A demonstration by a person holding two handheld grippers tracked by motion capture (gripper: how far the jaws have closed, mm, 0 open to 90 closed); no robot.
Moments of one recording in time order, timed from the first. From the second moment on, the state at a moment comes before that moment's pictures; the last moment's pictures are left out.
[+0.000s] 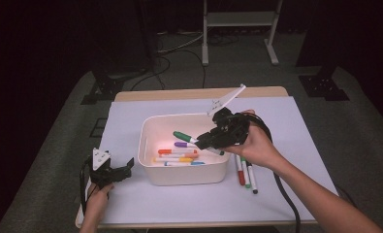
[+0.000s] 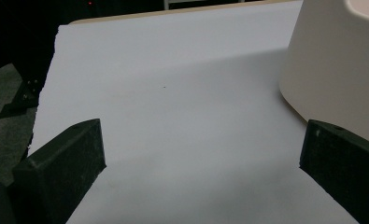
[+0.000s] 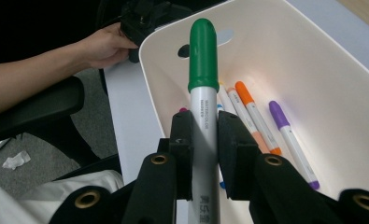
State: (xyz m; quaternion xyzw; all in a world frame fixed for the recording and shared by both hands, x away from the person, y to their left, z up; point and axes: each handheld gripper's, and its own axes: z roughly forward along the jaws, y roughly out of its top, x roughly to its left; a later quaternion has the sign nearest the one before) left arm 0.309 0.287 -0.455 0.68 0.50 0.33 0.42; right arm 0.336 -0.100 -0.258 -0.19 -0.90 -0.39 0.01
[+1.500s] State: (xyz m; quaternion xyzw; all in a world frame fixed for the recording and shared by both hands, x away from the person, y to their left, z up) left arm 0.309 0.288 -0.455 0.68 0.50 0.32 0.43; right arm 0.374 -0.021 -0.332 -0.14 -0.93 -0.32 0.05
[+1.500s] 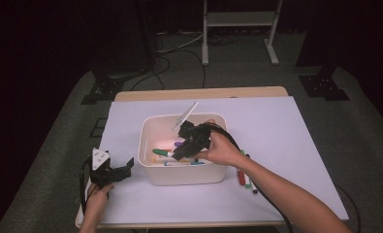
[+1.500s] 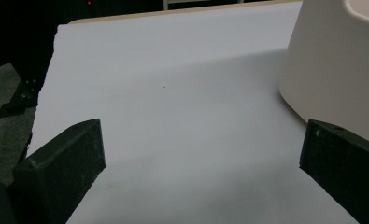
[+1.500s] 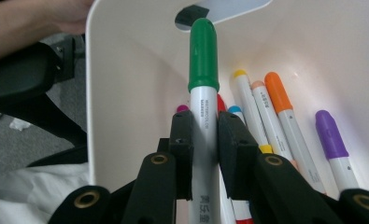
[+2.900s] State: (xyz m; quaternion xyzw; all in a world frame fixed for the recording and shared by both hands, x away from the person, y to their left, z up) left arm 0.309 0.288 -0.455 0.68 0.50 0.33 0.42; right arm 0.354 -0.156 -0.290 -0.23 -0.89 -0.40 -0.01
